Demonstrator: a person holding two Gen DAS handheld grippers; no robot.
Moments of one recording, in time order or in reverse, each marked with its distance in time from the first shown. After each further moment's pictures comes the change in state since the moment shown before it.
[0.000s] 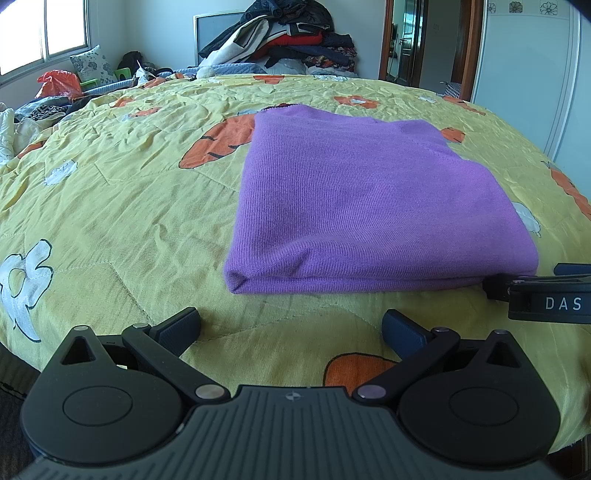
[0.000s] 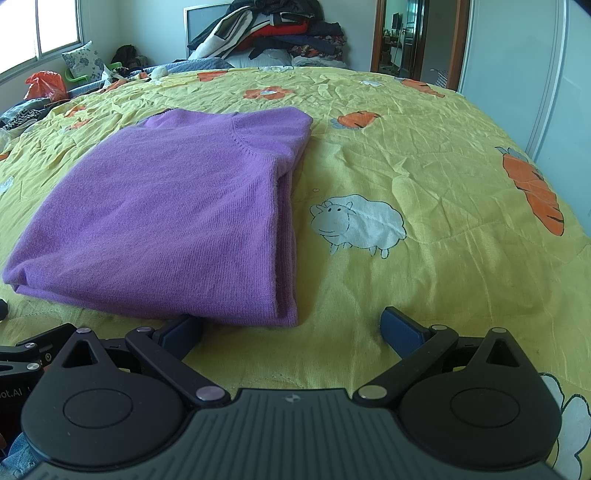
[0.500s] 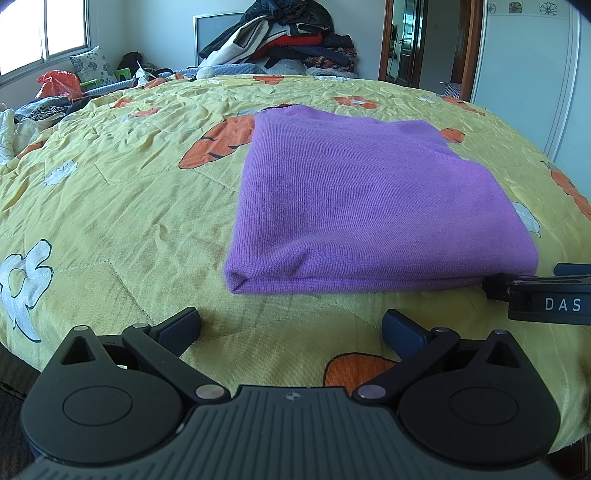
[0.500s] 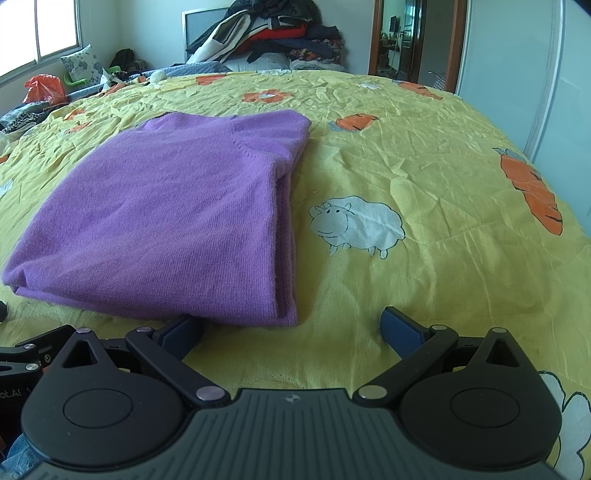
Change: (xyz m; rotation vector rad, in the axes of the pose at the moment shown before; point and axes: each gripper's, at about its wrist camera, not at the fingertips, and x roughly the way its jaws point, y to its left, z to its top) left arm 0.000 0.000 0.000 0.000 0.000 0.000; right arm 0.000 0.000 -0.002 0.007 -0.014 -0.007
